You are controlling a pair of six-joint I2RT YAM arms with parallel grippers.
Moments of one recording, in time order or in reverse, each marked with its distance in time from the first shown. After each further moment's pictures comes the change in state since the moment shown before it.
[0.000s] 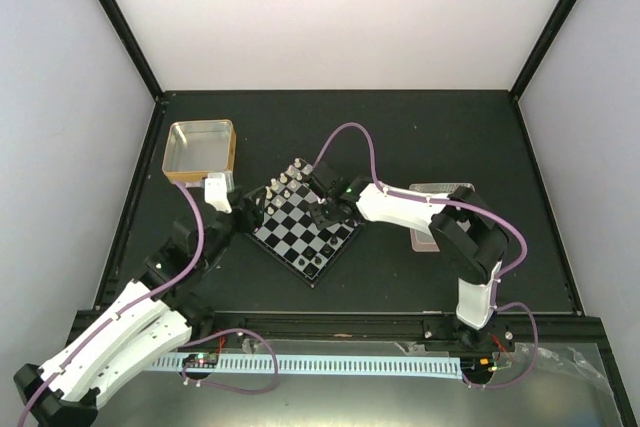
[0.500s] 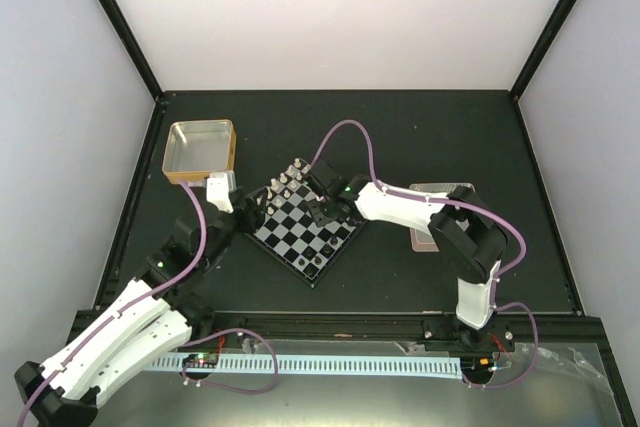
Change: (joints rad) left arm 0.000 0.018 0.000 0.000 0.006 0.000; right arm 0.000 0.003 0.014 0.010 0.039 -0.027
